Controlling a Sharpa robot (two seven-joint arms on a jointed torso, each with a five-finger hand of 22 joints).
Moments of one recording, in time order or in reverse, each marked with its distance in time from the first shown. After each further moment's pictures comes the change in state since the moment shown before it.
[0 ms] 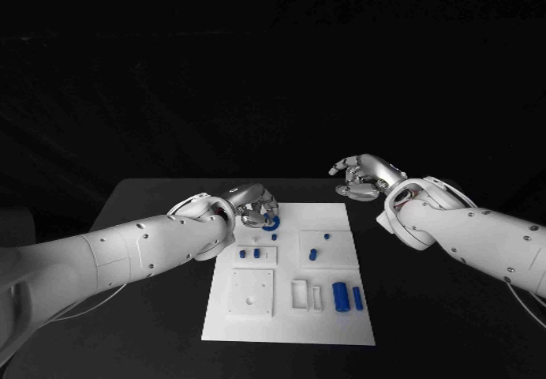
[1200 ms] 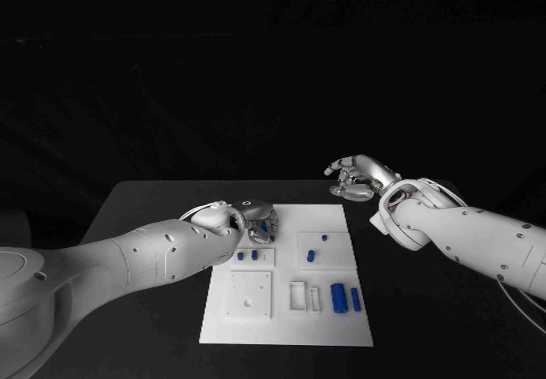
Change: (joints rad) left arm -0.017 0.125 -0.055 -0.159 -0.216 0.104 -0.074; left_hand -0.023 -0.015 0.005 0.006 -0.032 -0.011 0.009 -0.007 -0.047 0.012 0.008 -0.079 -0.001 0.010 0.007 0.038 0.019 0.000 0.040 -0.011 0.019 0.012; right arm 0.000 0.009 0.000 0.001 0.064 -0.001 0.017; right_hand 0.001 -0.015 0.014 0.014 0.004 0.000 0.032 0.000 -0.003 -0.124 0.045 -0.168 -0.093 -0.158 0.050 -0.166 -0.154 -0.012 -0.152 0.083 -0.192 -0.054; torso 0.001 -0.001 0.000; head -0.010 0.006
